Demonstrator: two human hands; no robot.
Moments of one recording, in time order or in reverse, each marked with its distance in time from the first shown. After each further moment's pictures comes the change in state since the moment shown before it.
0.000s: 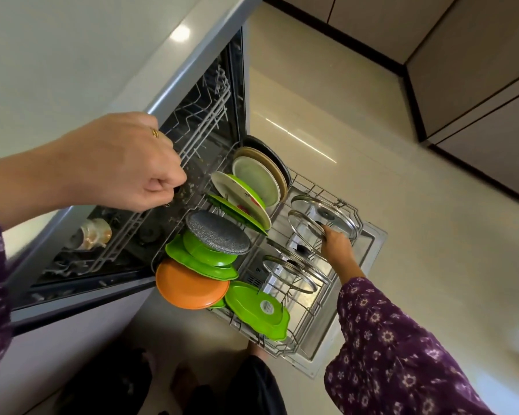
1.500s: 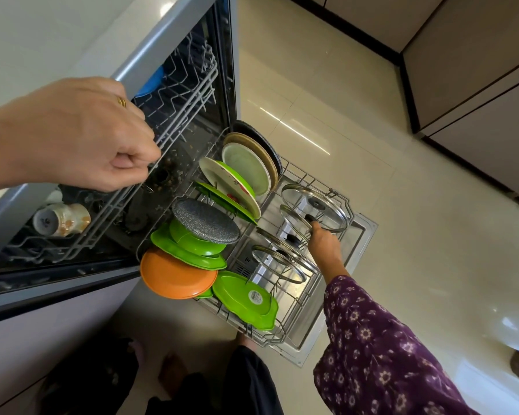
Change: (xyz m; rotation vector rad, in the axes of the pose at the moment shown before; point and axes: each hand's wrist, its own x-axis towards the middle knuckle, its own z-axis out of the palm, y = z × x) left_hand -0.007 -0.007 0.019 -0.024 0.043 -0.046; right_hand -0.005 0.011 0.028 -0.145 0.046 -0.013
